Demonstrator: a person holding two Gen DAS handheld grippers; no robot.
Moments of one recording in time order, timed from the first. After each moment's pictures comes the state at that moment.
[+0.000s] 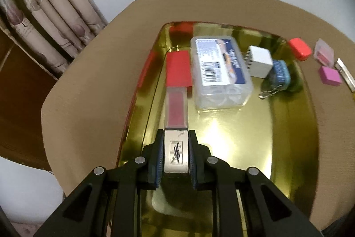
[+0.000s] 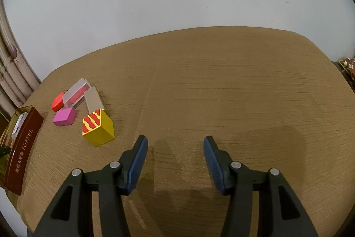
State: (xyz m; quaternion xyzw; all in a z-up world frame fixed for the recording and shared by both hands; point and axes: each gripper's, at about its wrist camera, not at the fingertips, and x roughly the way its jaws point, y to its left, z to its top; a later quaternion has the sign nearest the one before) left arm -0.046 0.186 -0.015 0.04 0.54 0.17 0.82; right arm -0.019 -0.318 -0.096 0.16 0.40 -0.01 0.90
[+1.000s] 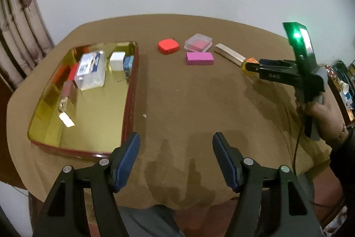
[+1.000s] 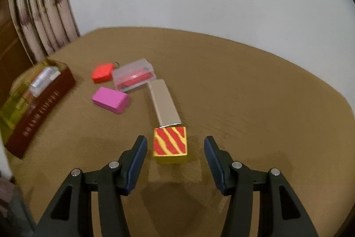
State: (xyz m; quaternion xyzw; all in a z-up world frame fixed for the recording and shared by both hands) left arm -0.146 0.014 0.037 0.00 0.48 -0.01 0.88; right arm 0.038 -0.226 -0.078 0.01 0.43 0.14 0.89
